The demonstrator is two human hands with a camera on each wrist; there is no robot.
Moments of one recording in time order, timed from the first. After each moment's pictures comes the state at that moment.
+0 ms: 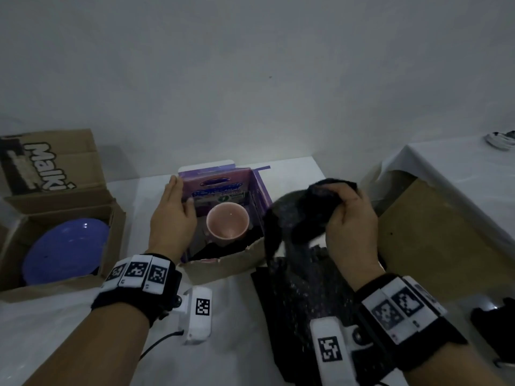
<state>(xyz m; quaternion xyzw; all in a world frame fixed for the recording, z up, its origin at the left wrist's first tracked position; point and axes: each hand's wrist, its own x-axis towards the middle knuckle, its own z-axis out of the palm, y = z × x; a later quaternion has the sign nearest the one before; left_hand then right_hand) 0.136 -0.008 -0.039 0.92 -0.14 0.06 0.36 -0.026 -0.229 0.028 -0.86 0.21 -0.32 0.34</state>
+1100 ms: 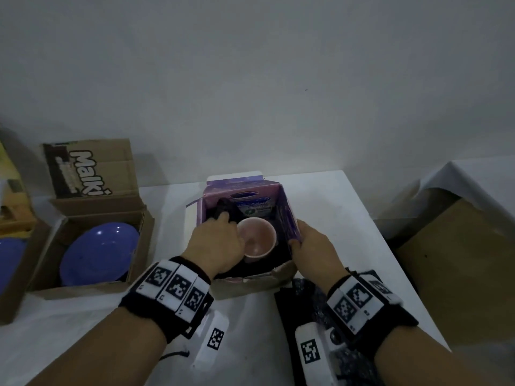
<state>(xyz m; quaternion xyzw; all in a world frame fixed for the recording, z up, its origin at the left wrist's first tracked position) 0.124 -0.027 -0.011 0.96 -0.27 -0.08 0.00 0.040 -0.198 -0.023 -0.92 0.18 0.01 0.35</state>
